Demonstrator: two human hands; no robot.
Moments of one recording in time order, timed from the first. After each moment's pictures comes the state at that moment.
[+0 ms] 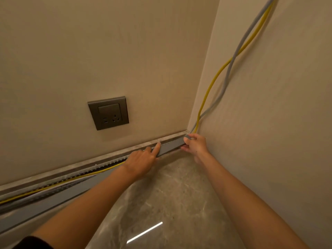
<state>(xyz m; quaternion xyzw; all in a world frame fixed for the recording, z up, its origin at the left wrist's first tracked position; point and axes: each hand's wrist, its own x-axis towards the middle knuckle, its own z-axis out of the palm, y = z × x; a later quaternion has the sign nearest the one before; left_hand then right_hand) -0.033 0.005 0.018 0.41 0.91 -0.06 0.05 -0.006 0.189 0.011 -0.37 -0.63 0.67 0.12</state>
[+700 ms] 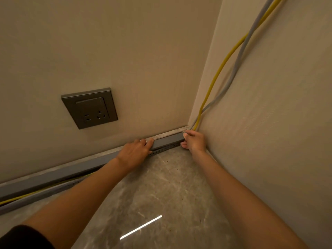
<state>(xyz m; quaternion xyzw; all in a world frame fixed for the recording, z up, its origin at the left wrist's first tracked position) -0.077 0.026 -0.007 0.39 0.91 -0.11 0.03 -0.046 0.212 -0.034 -0.40 -0.66 0.62 0.14</state>
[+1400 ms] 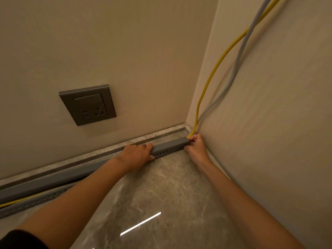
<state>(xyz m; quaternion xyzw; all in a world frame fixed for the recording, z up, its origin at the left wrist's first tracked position) -0.069 0.027 -0.008 0.41 0.90 -0.07 0.13 -0.010 0.218 -0.055 -0.31 -0.74 0.58 0.14</state>
